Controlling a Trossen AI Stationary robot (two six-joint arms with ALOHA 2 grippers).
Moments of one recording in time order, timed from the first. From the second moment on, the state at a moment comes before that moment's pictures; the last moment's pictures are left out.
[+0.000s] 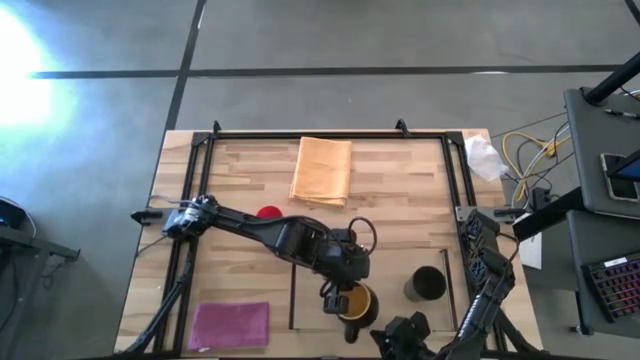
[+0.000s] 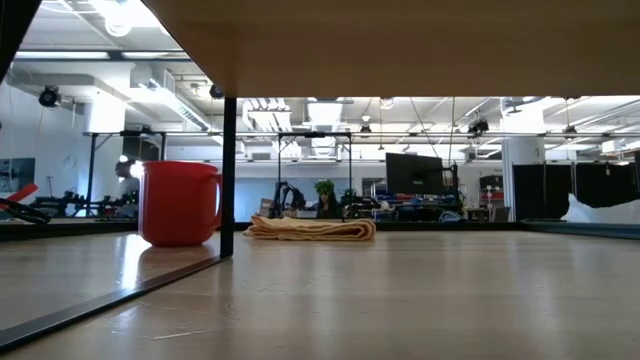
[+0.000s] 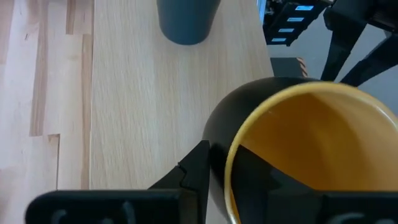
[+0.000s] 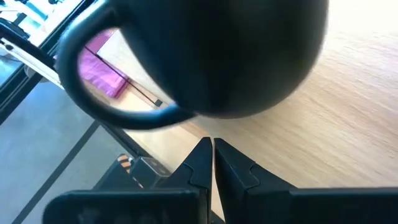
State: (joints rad) left arm -0.33 2.12 2.35 -1.05 0.00 -0.26; right arm 0.97 2.30 2.35 -1.56 0.78 1.98
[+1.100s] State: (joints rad) left arm -0.32 2.12 2.35 -0.95 0.00 -0.25; right arm 0.98 2.30 2.35 -1.57 0.72 1.98
